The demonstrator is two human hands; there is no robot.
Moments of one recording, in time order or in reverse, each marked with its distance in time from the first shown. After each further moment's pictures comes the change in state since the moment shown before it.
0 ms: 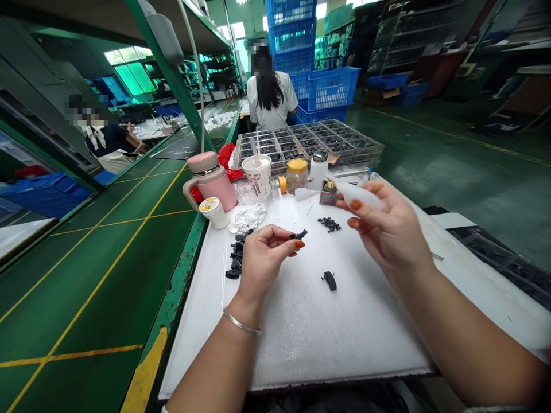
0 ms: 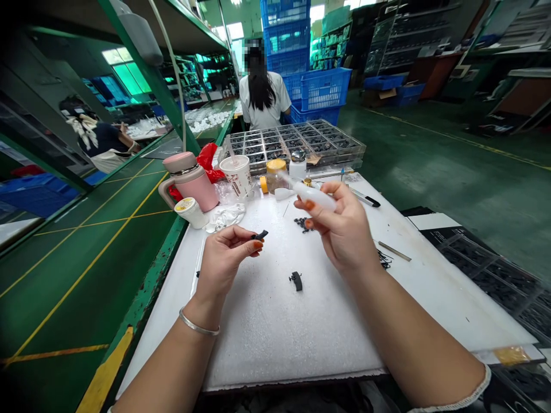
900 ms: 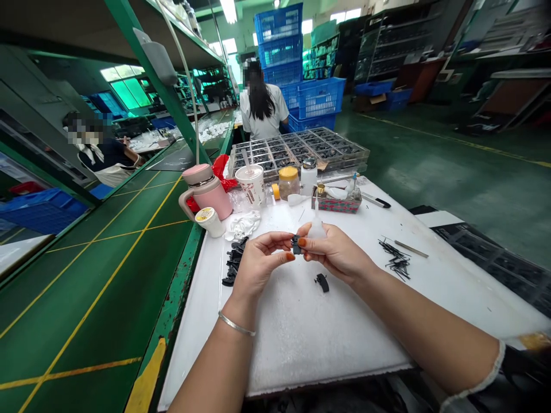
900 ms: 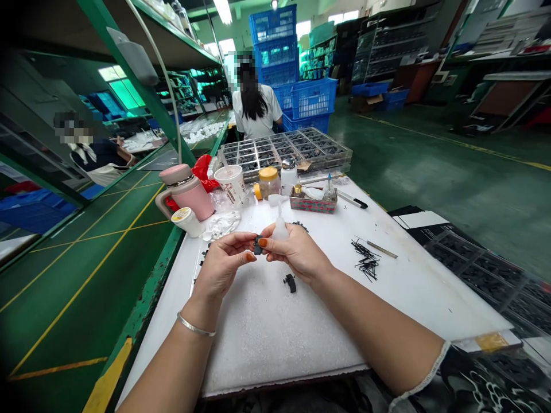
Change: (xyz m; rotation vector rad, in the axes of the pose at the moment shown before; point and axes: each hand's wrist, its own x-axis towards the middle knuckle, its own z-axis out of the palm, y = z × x) left_hand 0.007 -0.010 -0.009 -0.105 -0.214 -0.004; right_hand -0.011 0.031 0.019 0.139 -0.357 0.411
